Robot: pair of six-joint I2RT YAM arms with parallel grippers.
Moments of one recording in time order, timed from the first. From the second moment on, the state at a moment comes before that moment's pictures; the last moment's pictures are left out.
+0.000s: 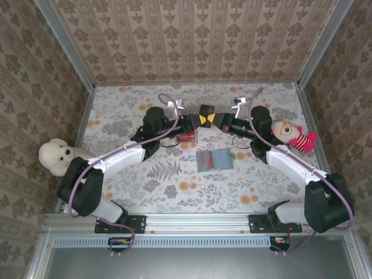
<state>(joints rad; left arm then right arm) -0.65 1.49 0.89 0.52 0.65 -1.04 0.32 1.30 0.78 0.43 -0.68 0.99</state>
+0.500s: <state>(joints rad) -0.64 1.51 0.85 0.65 0.67 -1.10 0.31 1.32 0.78 0.45 -0.69 1.02</state>
